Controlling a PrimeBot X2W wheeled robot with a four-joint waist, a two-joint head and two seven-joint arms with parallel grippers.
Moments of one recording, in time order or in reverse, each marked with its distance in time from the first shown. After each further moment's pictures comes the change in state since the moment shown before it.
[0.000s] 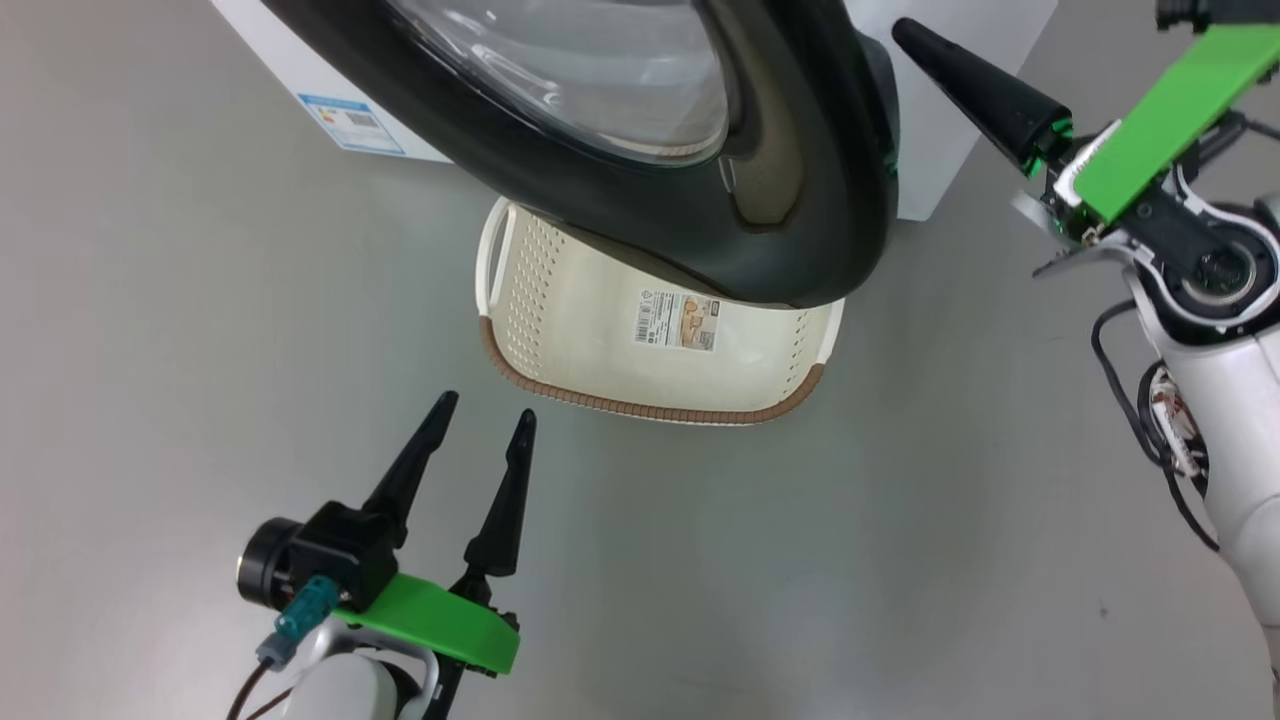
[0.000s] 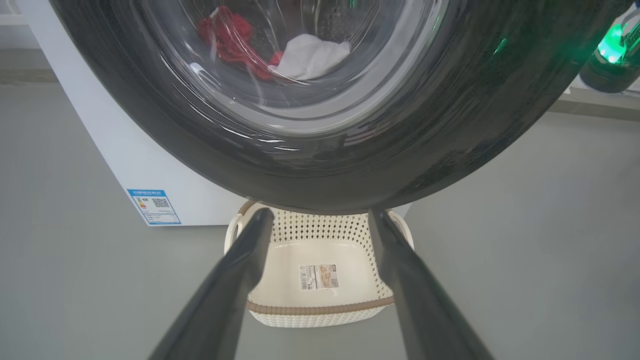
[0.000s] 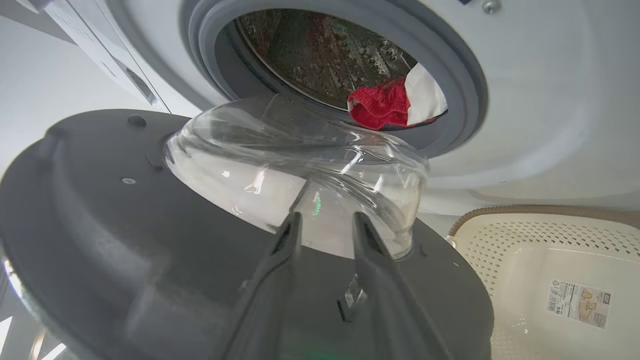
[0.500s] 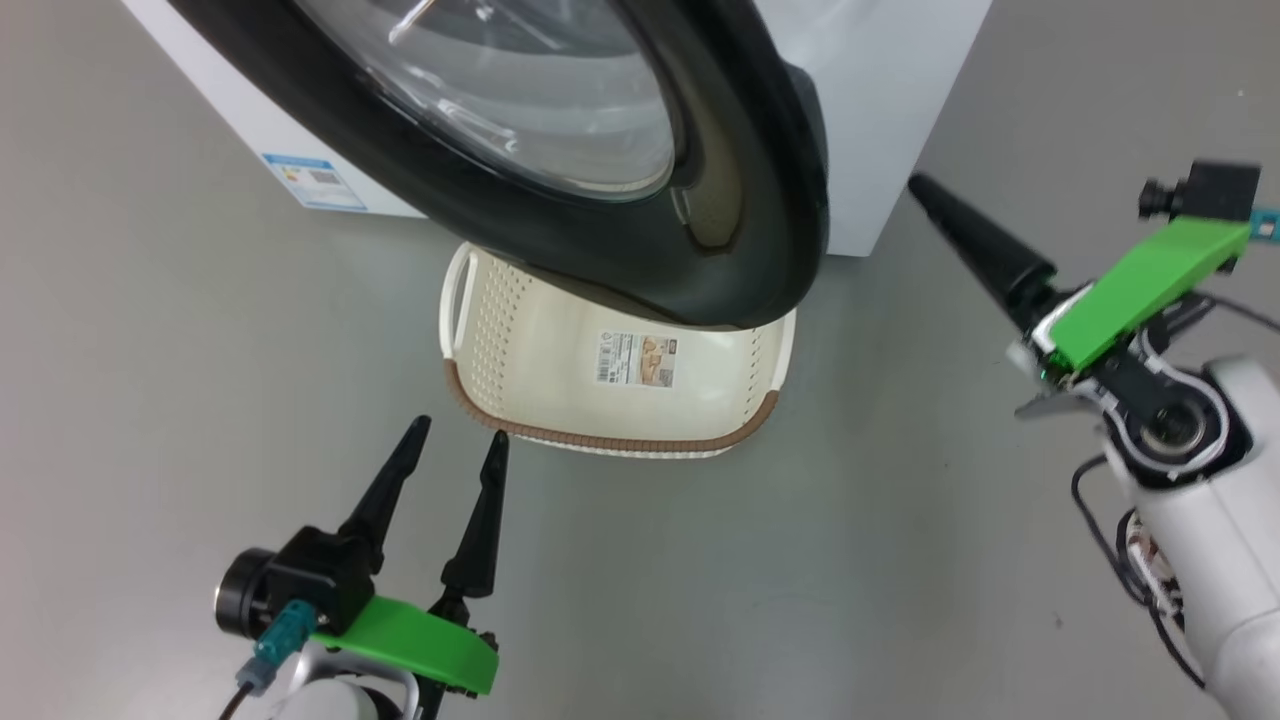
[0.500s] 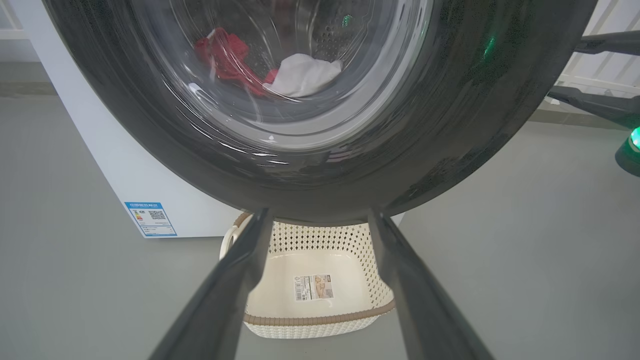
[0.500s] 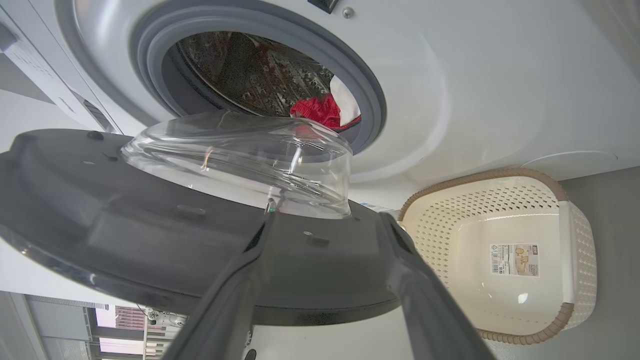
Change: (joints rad) left arm 0.043 0.000 0.039 -0.005 0.010 0.000 0.000; right arm 0.212 -0.004 -0.013 -0.005 -0.003 0.000 -0.136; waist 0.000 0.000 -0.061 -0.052
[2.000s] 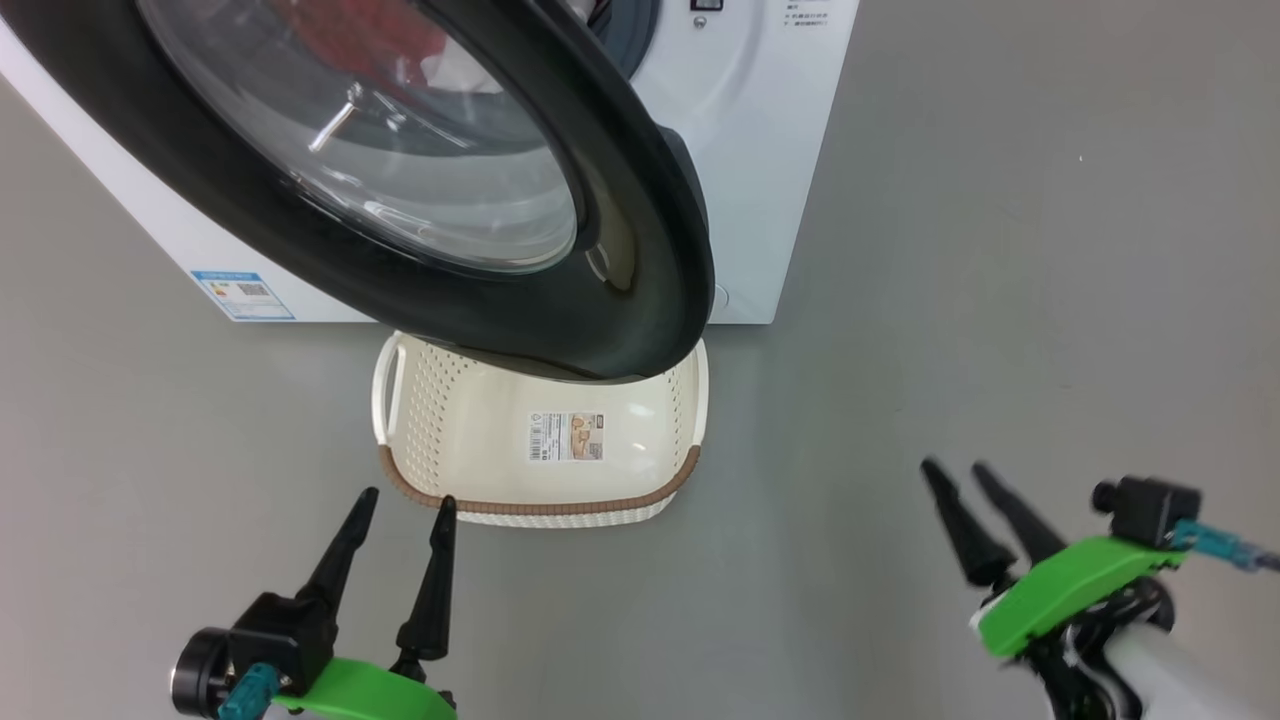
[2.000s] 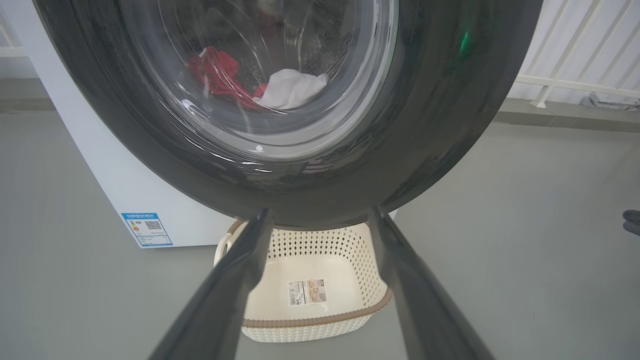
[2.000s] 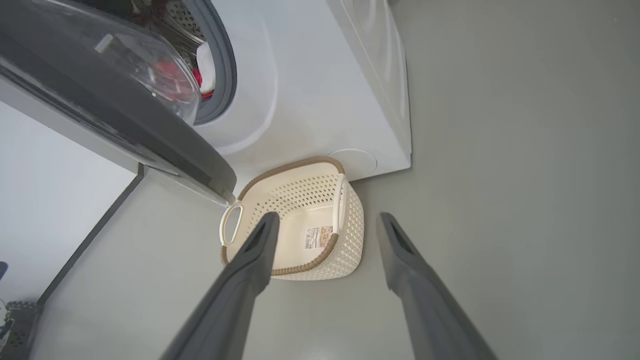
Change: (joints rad) left arm 0.117 0.003 0.095 -0.003 0.034 0.000 0.000; right arm 0.350 -0.039 0.265 0.146 -0.417 0.000 -0.568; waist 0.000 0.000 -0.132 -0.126
